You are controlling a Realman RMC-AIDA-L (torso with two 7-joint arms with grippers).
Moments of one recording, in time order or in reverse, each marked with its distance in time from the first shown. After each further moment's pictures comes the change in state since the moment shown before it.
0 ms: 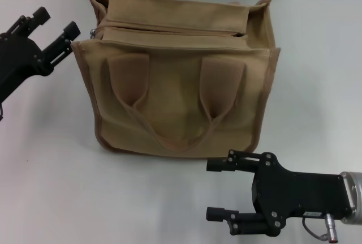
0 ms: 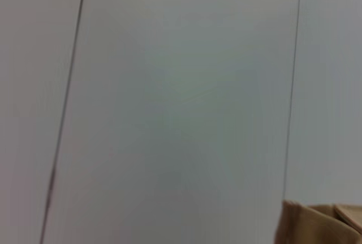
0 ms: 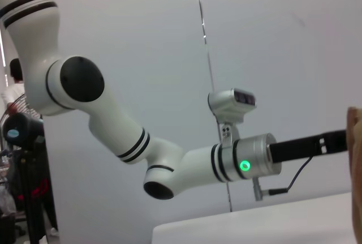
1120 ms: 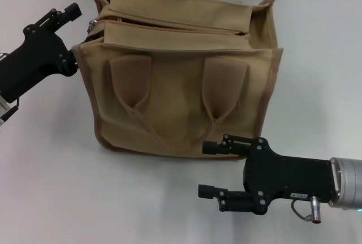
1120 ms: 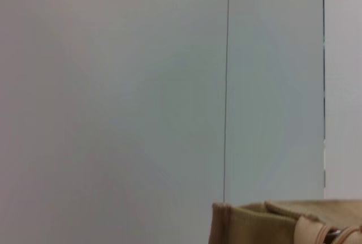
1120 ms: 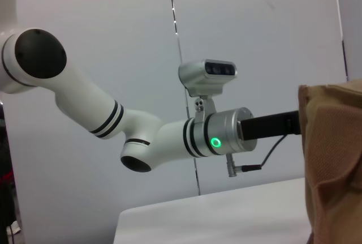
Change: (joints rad) left arm -0.046 0.002 0.042 0.052 0.081 0.038 -0.022; right arm 0.039 0.000 -0.001 0.028 0.037 0.102 0.000
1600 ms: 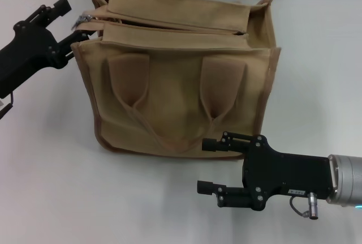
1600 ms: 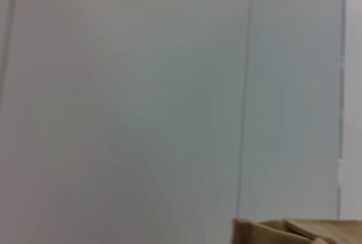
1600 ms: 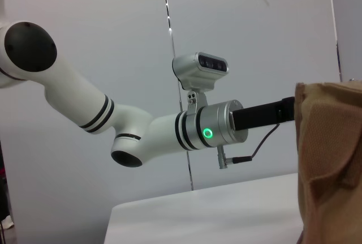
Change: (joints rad) left arm 0.002 0.000 -0.038 0.002 -0.009 -0.009 -0.060; right arm 0.007 0.000 0.001 0.000 0.003 0.023 0.000
